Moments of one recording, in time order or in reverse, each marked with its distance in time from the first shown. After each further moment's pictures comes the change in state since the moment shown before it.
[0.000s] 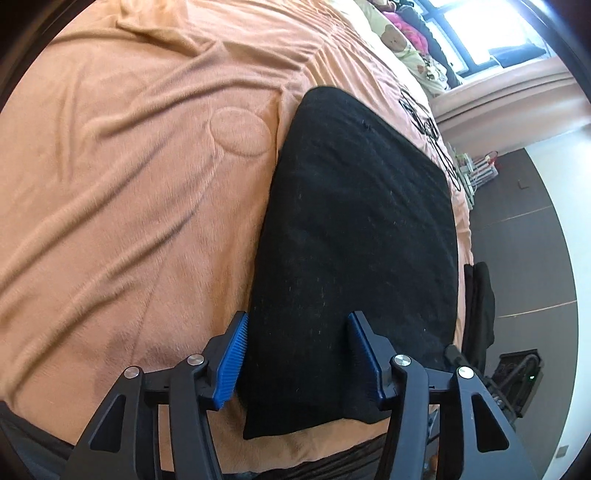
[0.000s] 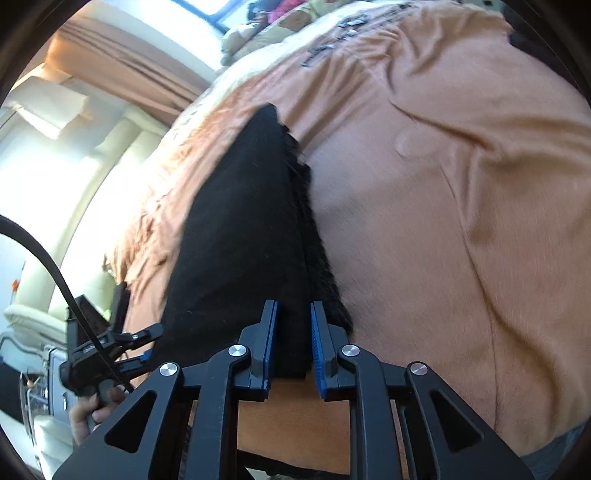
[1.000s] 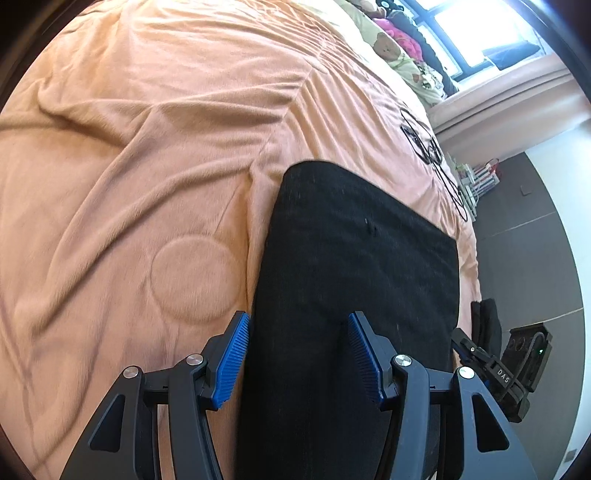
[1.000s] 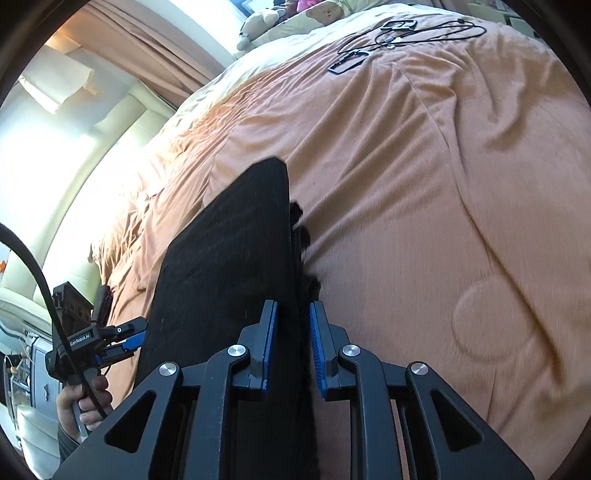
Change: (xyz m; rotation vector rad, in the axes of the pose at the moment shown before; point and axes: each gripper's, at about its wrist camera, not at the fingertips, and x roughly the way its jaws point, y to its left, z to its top) left arm 0.041 -0.011 0.101 0.045 -0.050 0.008; right arm 0.085 0.004 0.108 -0.117 0.053 -0.037
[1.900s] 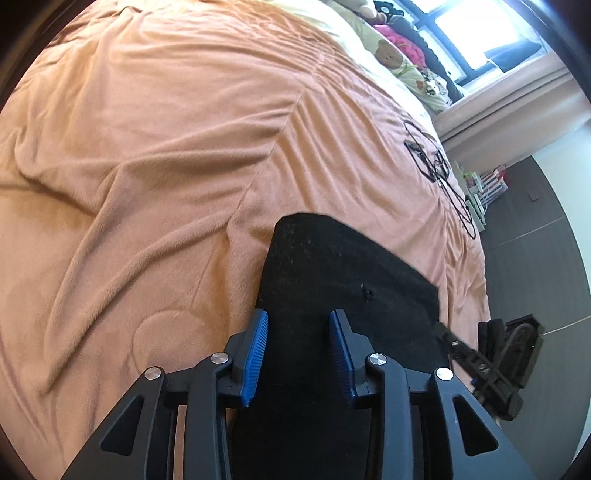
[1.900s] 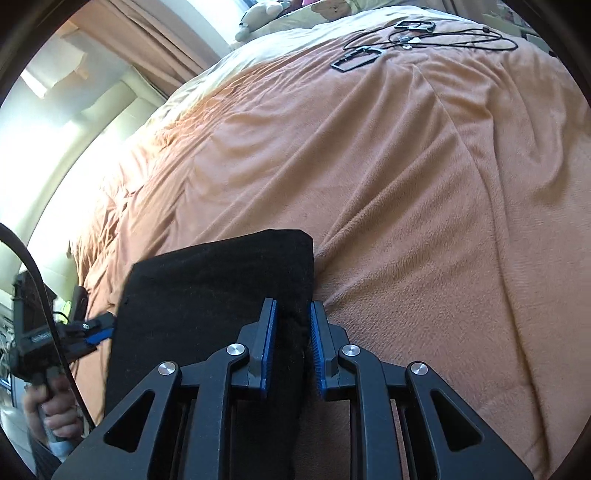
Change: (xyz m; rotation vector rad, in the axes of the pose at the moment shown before) left arm 0.007 -0.019 0.034 0.010 -0.030 0.046; right arm 0.054 0.008 0.039 -0.048 0.024 -0.056
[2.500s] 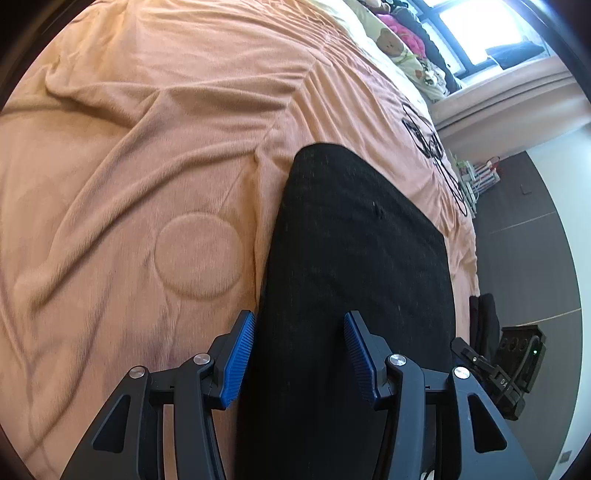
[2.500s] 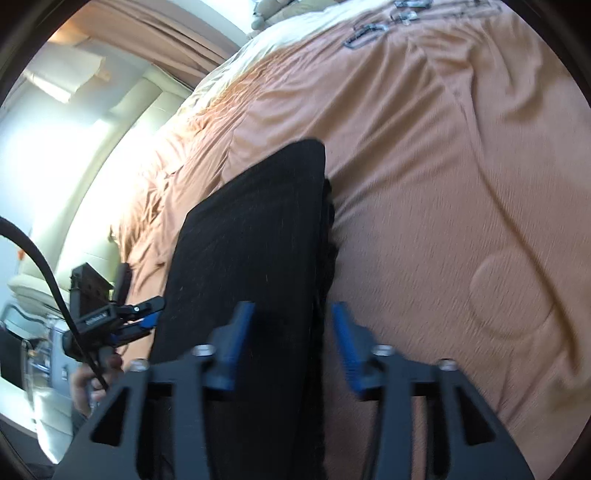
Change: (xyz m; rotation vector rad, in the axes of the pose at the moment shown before) left arm -0.012 0.021 -0.050 -0.024 0.062 -0.054; right arm -0.049 -0.029 -0.045 0.061 0.082 0.170
